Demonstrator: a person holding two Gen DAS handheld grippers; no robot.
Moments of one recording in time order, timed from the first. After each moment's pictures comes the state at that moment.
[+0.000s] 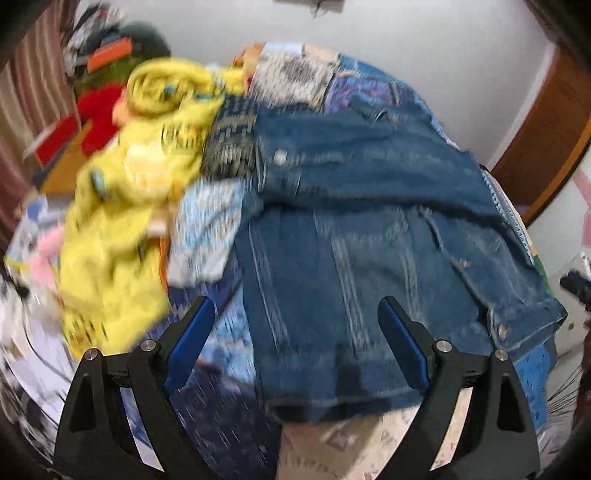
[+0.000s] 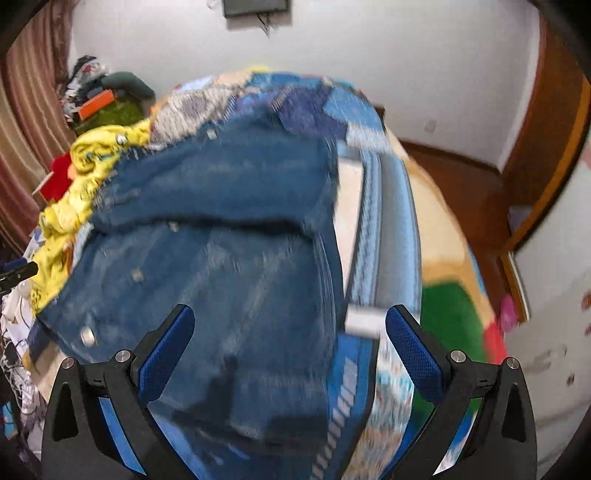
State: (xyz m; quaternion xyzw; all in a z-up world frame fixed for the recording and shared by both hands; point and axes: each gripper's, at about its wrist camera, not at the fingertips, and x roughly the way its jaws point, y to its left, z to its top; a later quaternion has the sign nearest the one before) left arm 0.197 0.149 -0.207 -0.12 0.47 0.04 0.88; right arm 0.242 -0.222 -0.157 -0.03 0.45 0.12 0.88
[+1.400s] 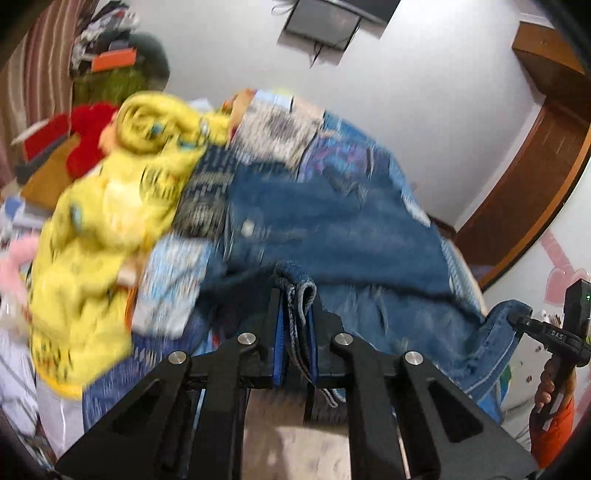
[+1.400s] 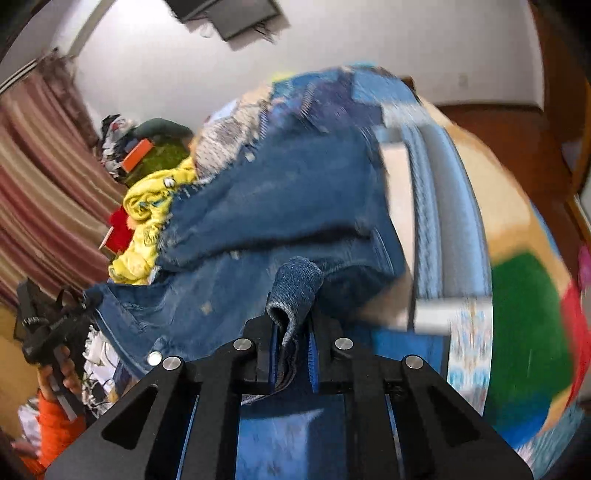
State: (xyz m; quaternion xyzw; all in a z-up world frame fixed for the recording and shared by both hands) left arm 0.228 0.160 -0.145 -0.19 0.35 0.00 0.92; right arm 0.282 -0.230 -0.136 0.12 0.42 0.24 0.87
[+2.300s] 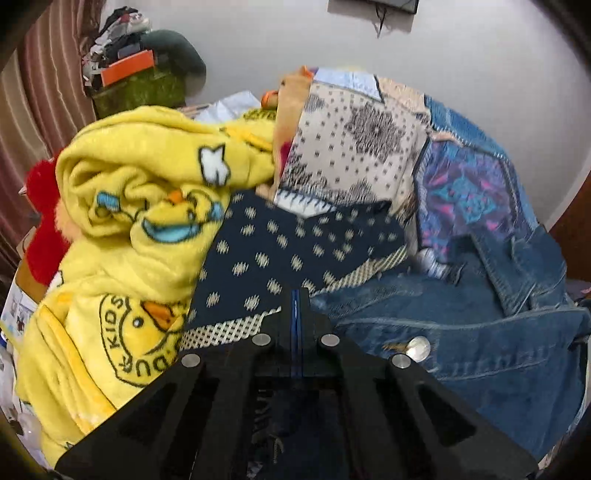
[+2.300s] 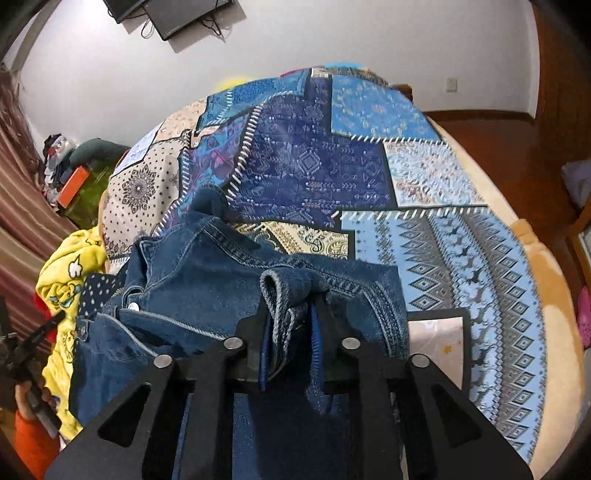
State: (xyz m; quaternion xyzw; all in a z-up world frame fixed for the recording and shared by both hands) left arm 0.513 0.245 -0.222 -0.11 0.42 0.14 0.89; right arm 0.545 -0.193 -0.189 0.13 0.46 0.17 0.86
